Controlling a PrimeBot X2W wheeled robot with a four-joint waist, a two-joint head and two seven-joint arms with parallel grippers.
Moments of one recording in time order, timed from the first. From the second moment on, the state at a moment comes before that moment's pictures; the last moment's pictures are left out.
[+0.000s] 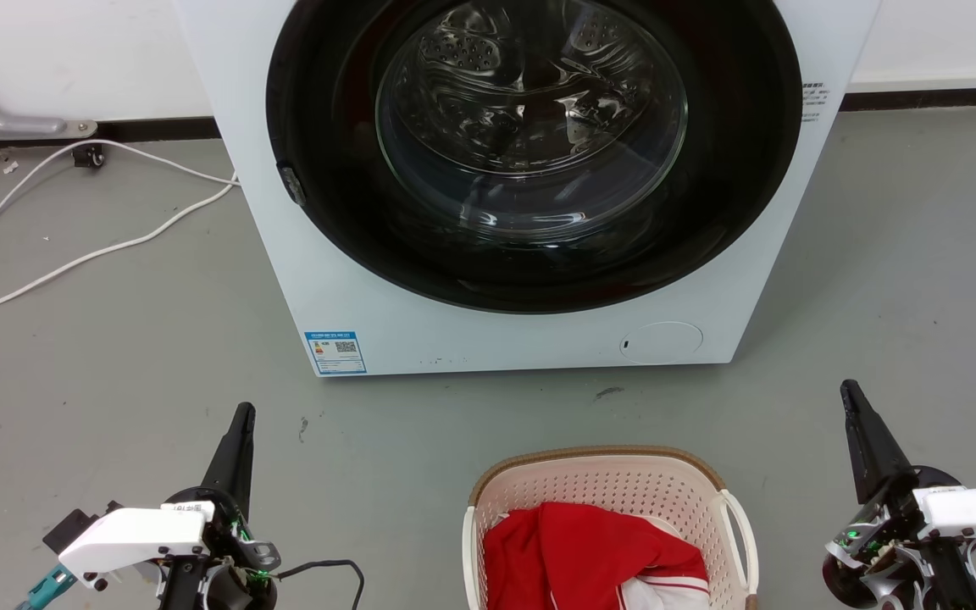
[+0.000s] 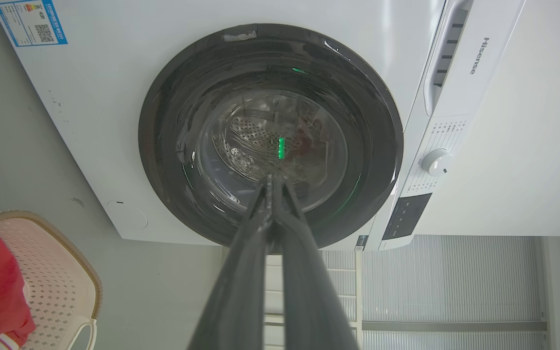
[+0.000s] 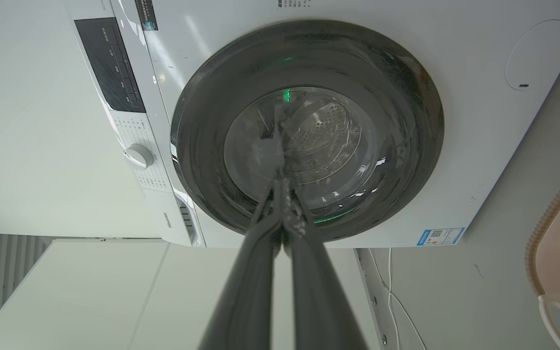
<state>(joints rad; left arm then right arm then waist) -0.10 0.05 0.11 0.25 -1.61 -0.13 0.11 -0.10 -0.05 -0.11 0.25 1.61 0.13 0.12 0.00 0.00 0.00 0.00</state>
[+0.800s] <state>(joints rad) -0.10 0.05 0.11 0.25 -1.61 -0.13 0.11 -0.10 -0.05 -0.11 0.25 1.61 0.13 0.12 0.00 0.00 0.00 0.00</state>
